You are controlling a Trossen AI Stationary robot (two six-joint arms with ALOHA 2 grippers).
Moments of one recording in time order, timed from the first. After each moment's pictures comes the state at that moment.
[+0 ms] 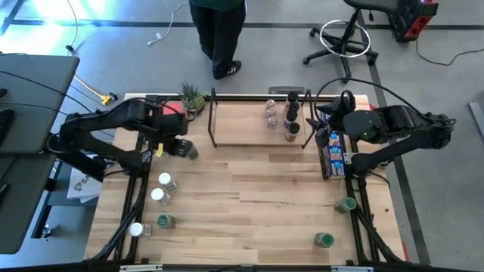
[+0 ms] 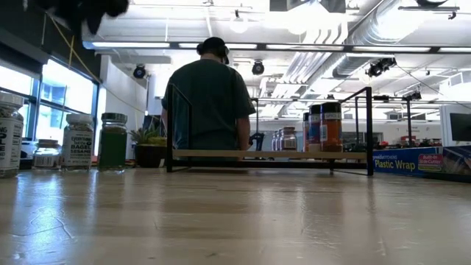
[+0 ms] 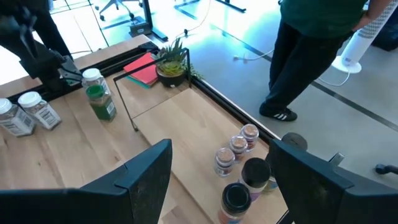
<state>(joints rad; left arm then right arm) 0.08 1.22 1.38 -1.57 0.03 -1.13 0.17 1.04 1.43 -1.07 0.73 0.50</state>
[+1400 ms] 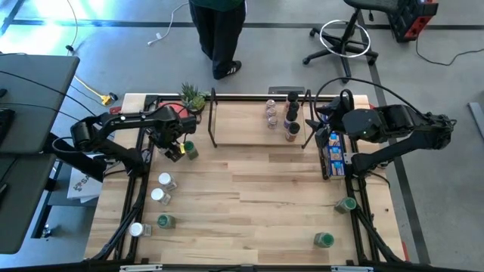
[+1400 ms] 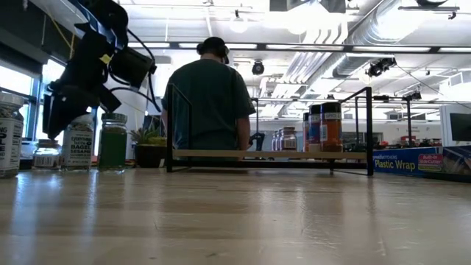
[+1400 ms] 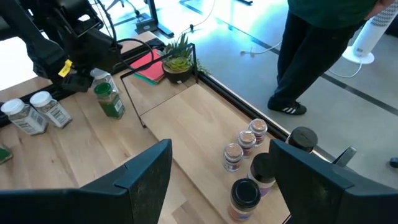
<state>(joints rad) 0.49 1.40 0.83 -1.35 -0.13 -0.38 0.15 1.04 1.43 -1.07 0.68 0.52</state>
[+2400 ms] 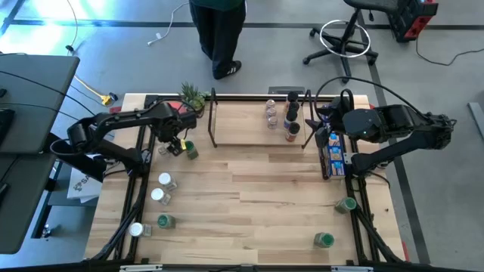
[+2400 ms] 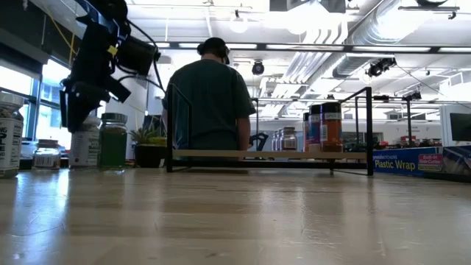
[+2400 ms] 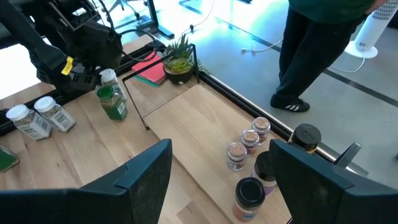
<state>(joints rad) 0.50 1.36 0.89 -1.33 -0.23 -0.33 0.15 1.04 1.43 -1.07 0.68 0.55</state>
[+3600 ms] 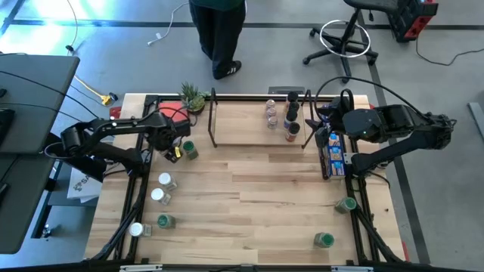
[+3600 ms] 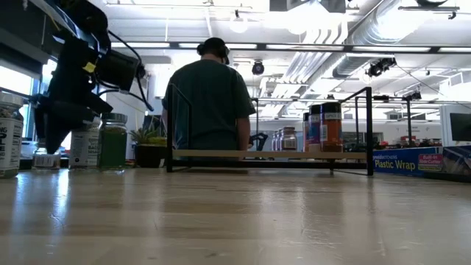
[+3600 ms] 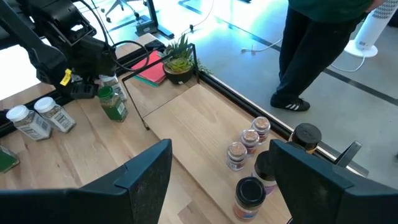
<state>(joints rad) 0.49 1.28 0.67 -1.16 -0.18 -0.44 0.15 1.03 1.43 -1.07 0.68 0.56</state>
